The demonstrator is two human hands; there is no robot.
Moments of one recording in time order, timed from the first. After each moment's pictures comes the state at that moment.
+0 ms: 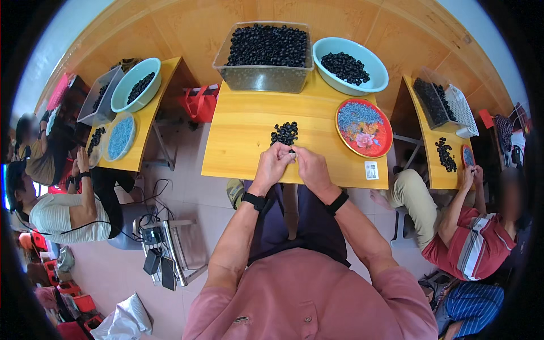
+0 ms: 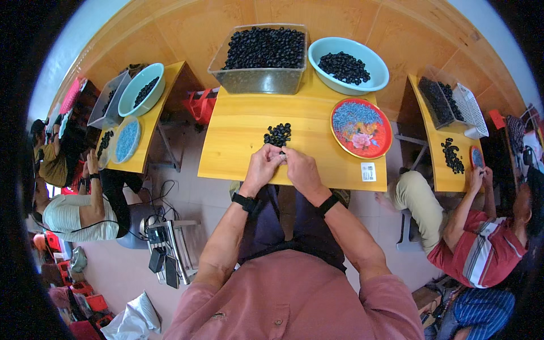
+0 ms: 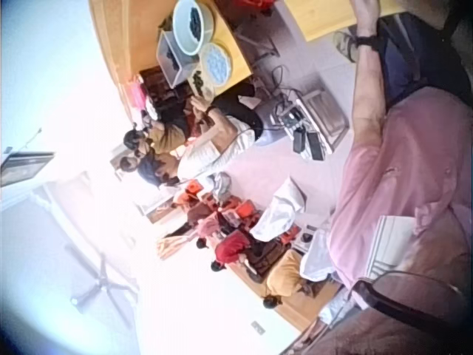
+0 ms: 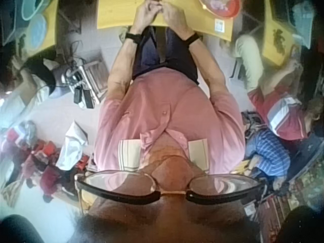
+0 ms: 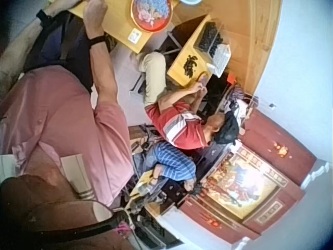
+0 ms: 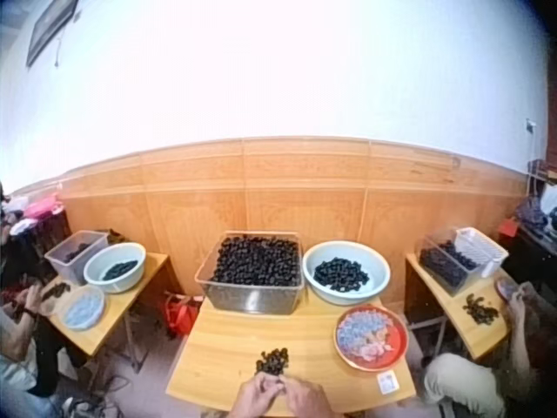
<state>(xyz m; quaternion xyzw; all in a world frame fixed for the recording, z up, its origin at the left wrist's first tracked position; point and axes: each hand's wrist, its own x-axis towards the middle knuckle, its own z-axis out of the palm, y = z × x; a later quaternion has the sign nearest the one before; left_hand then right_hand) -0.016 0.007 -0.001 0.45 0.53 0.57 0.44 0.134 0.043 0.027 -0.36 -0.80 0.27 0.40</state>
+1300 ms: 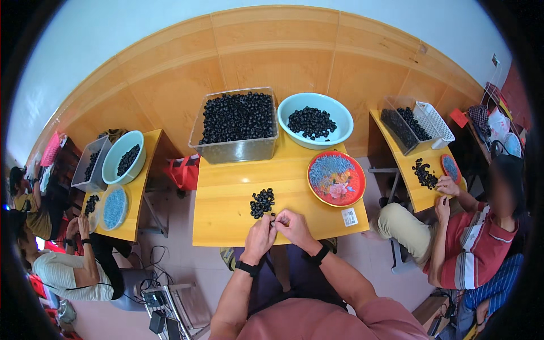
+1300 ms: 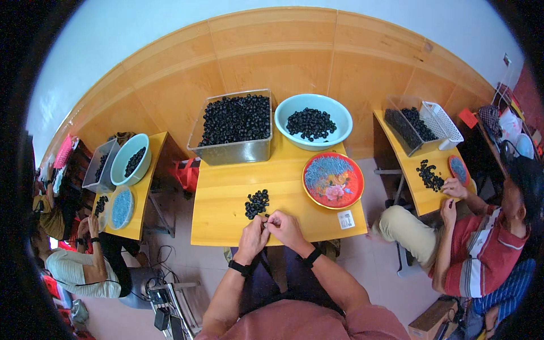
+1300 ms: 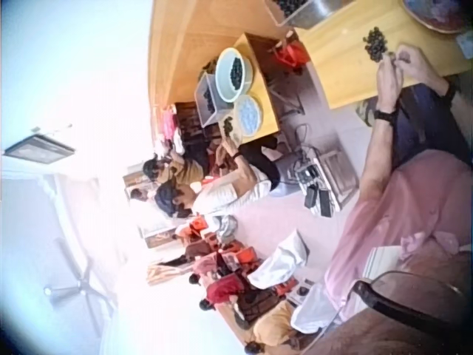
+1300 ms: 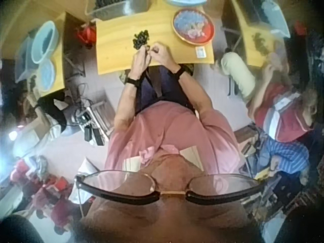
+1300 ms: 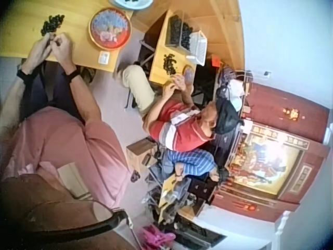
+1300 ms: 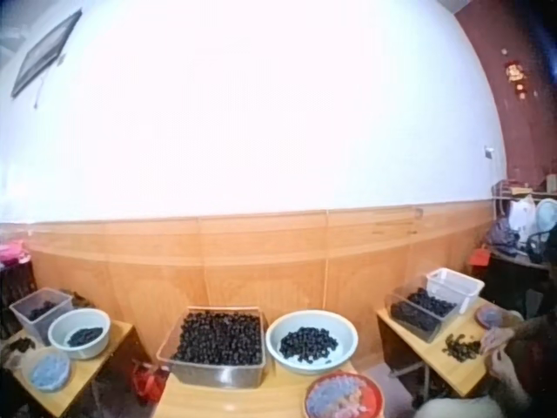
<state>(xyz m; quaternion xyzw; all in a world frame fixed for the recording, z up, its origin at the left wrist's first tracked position) -0.002 -0.006 0.010 0.65 0.61 0.40 0.20 0.145 0.053 0.008 -0.38 -0.67 0.51 0.39</state>
